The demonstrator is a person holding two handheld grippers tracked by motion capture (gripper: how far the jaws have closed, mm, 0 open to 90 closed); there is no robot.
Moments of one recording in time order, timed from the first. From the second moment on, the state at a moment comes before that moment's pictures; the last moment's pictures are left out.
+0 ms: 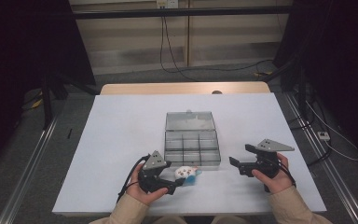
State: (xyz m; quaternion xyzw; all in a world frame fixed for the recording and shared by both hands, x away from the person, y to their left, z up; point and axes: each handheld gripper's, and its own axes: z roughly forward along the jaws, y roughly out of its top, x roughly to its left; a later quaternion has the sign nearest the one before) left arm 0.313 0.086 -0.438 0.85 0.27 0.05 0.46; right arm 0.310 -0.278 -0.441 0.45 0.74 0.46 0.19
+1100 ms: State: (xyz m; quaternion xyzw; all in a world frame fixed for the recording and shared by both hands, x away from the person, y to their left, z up) left arm 0.312 0.053 -0.456 0.88 0.25 0.07 0.40; right arm 0.308 -0.277 -0.443 0.45 0.74 0.46 0.19
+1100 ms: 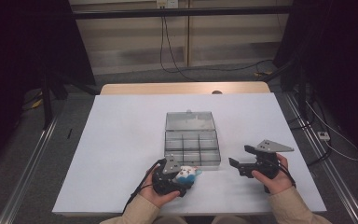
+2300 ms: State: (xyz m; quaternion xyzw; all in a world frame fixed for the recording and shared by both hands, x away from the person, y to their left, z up) left arm 0.312 0.045 -0.455 0.88 0.23 0.05 0.41; right arm 0.309 -0.279 -0.444 0.45 0.74 0.46 0.18
